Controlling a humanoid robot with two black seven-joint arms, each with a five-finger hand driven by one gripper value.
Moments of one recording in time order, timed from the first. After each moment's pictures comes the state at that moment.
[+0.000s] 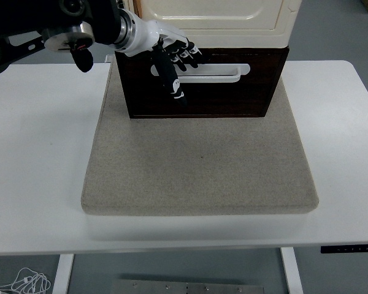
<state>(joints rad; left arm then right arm) -1.69 0.50 0.02 -1.36 0.38 -0.19 0.59 -0.02 0.00 0.13 0.15 -0.07 0.00 -0.03</state>
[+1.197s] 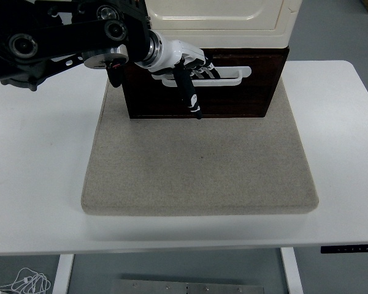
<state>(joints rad) -1.65 0.37 0.02 -1.26 0.42 -0.19 0.58 -0.02 0.00 0.13 0.15 -0.07 0.00 -0.03</state>
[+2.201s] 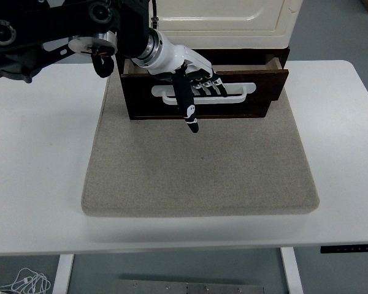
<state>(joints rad) -1.66 0.40 -0.04 -1.28 0.42 -0.44 0.58 -0.02 0.00 0.13 0.15 -0.07 0.00 -0.03</state>
